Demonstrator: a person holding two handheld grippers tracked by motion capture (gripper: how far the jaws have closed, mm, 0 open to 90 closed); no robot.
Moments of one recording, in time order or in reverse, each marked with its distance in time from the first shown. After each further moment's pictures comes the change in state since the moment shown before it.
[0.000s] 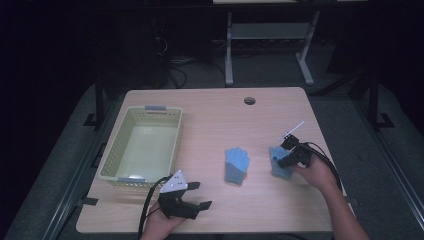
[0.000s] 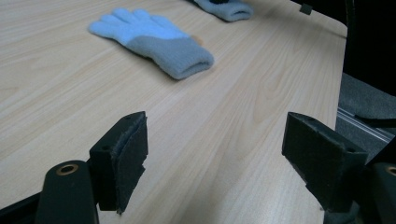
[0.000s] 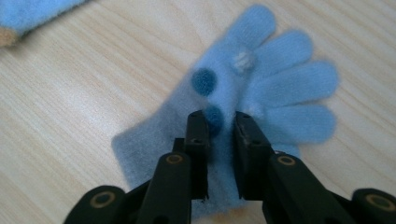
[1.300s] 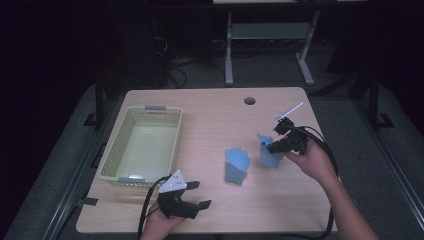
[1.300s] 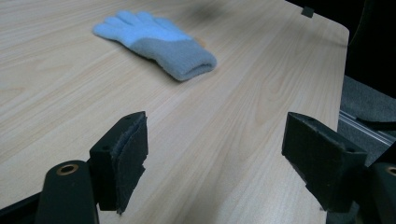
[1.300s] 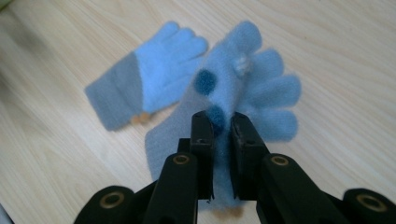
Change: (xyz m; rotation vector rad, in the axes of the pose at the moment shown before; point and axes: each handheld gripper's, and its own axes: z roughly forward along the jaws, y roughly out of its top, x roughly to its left) left arm 0.001 0.000 -0.001 -0.014 0.006 -0.006; right arm 0.043 0.041 -0.074 -0.140 0.048 -0.045
